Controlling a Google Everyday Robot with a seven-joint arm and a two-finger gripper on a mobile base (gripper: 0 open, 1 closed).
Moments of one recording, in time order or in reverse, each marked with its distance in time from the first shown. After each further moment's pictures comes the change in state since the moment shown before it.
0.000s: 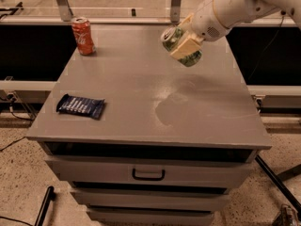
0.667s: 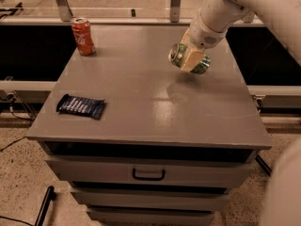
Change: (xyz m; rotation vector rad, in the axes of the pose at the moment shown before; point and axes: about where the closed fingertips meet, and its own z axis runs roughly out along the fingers) arm 0.058 0.003 0.031 -0.128 0.295 -0.149
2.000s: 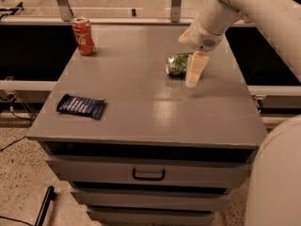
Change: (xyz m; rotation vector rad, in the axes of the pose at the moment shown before) arm 0.008 0.006 0.015 -0.089 0.005 -0.003
